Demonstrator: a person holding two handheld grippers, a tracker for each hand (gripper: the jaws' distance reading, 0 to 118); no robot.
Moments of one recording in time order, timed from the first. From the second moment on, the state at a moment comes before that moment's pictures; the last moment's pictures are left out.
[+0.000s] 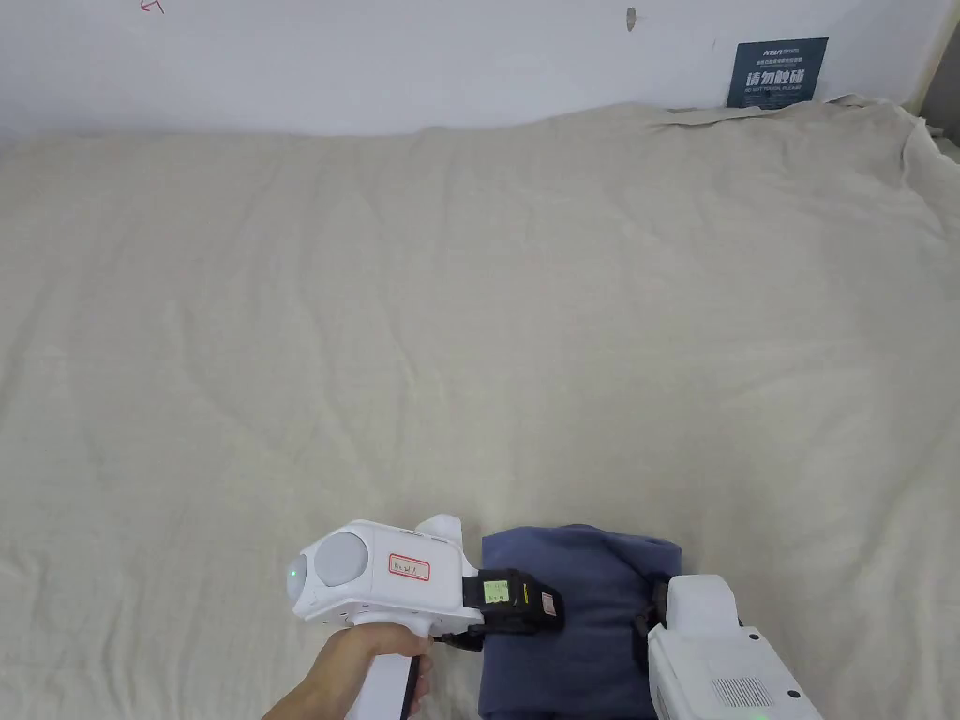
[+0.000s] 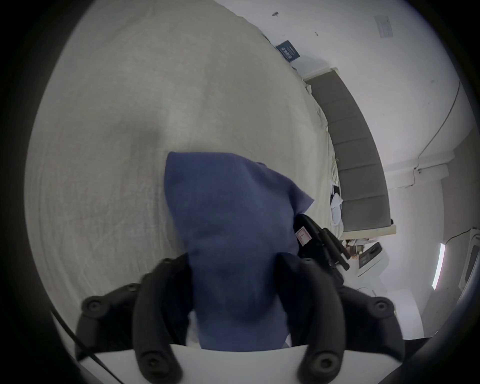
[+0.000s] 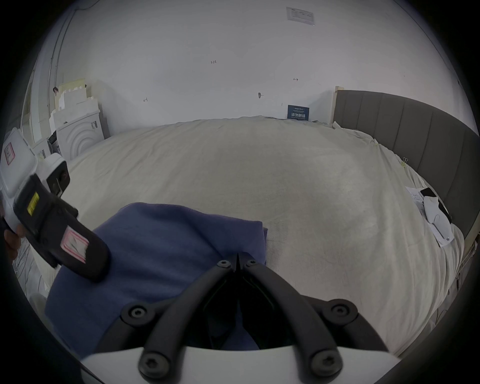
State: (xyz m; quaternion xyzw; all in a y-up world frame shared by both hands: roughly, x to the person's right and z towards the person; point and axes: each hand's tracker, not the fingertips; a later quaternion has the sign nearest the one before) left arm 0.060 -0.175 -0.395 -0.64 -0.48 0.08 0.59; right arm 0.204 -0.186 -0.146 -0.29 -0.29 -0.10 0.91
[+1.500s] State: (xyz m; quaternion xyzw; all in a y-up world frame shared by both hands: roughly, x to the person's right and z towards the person) left arm -0.188 -0.064 -0.586 -0.56 -0.29 -0.09 0.77; right arm 0.219 -0.002 -0.136 -0.08 -0.32 -0.04 0.94
